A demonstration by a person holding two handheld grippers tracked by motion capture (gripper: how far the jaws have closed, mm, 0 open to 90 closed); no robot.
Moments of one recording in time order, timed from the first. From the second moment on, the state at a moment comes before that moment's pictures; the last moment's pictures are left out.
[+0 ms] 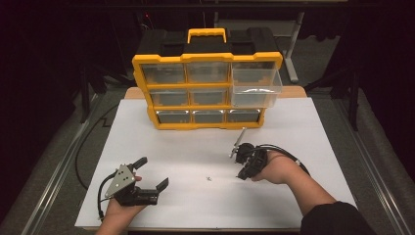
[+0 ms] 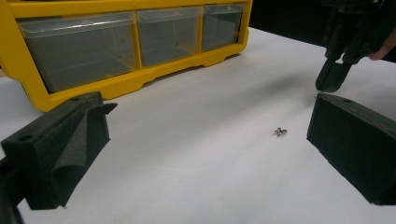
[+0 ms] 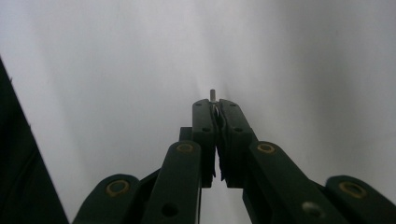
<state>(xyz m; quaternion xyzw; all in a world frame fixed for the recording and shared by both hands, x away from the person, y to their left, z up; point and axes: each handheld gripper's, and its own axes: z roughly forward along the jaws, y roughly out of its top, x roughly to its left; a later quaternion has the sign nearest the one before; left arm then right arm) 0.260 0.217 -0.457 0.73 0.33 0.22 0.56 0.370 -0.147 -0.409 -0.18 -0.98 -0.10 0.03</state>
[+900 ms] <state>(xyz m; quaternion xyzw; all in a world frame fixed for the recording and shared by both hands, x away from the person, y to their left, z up) 0.260 0.218 -0.457 0.73 0.33 0.22 0.56 0.374 -0.186 -0.263 -0.18 -0.98 -0.12 0.01</state>
